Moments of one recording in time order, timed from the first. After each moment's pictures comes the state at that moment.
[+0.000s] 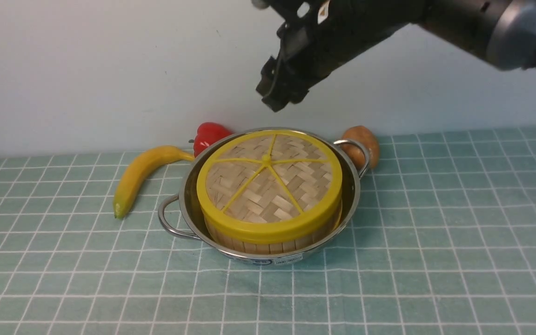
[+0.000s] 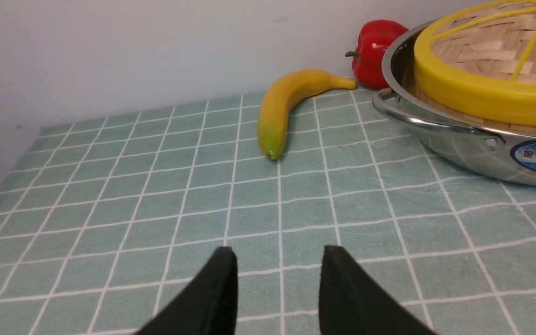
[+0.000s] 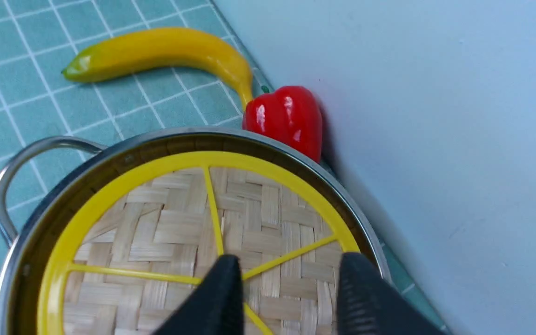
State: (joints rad) right arm 0.58 1.96 -2.01 0.15 0.96 -0.41; left arm 0.04 0.00 0.01 -0.12 0.34 0.26
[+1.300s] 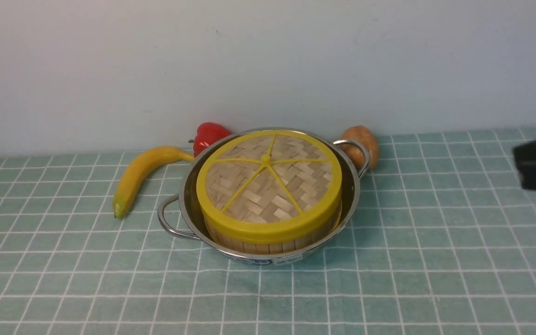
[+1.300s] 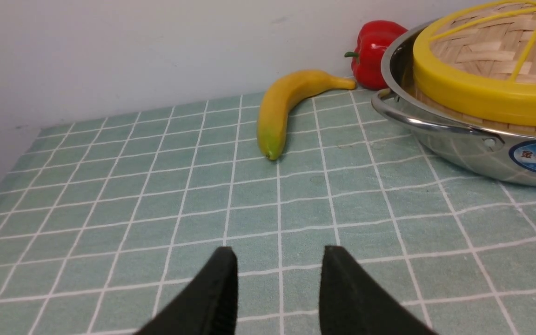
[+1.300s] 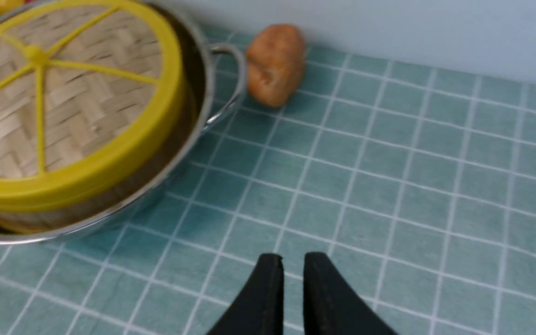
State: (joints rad) right arm 0.18 0.93 -0.75 0.15 0.58 -0.01; left arm 0.04 0.00 0.01 -0.12 0.34 0.26
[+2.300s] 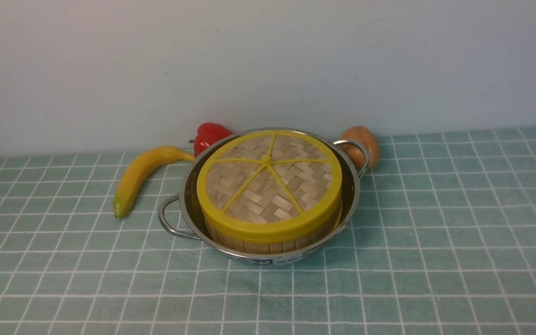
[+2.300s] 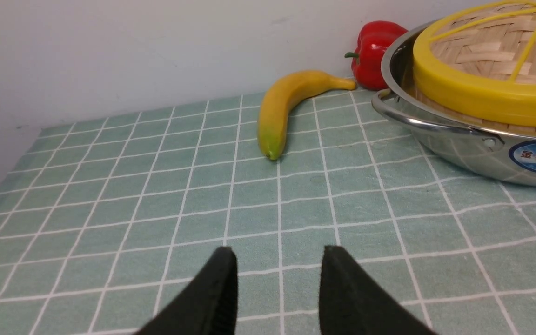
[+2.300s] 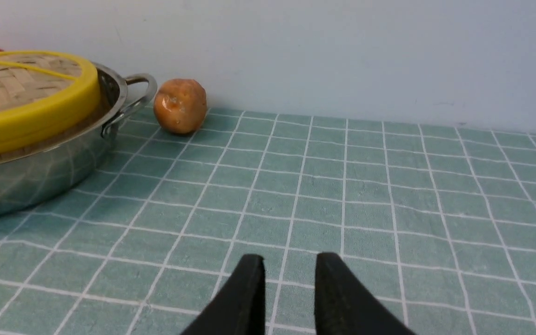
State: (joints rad) right arm 0.07 0.01 0.01 0.07 0.35 0.00; left arm 0.04 0.00 0.01 -0.12 0.34 0.26
